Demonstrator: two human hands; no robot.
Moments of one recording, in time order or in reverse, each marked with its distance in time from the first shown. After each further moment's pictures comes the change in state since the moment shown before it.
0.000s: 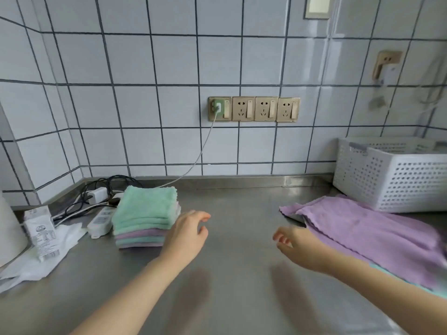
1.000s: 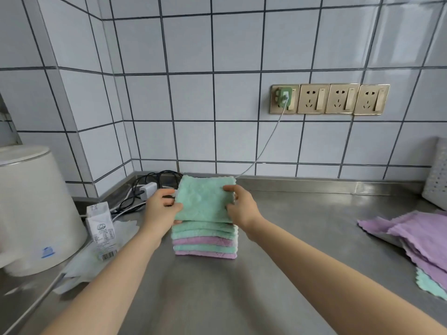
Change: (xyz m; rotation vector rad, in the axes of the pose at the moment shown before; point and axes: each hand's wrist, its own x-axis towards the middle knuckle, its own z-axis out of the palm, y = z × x) left_hand 0.052 -0.165 -0.091 -0.648 0.215 -0.620; right_hand 0.179 -0.222 0.079 0.873 0.061 0.067
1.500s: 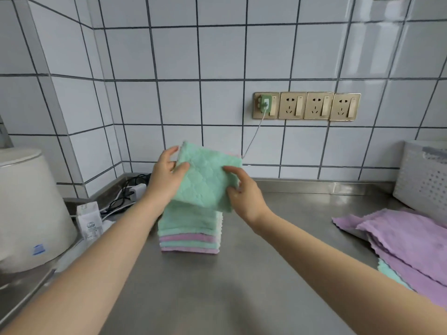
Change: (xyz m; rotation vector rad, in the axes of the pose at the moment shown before) left_hand -0.027 0.094 0.034 0.007 -0.052 0.282; right_hand -0.043 -0.035 -0.055 -0.084 0.119 -0.249
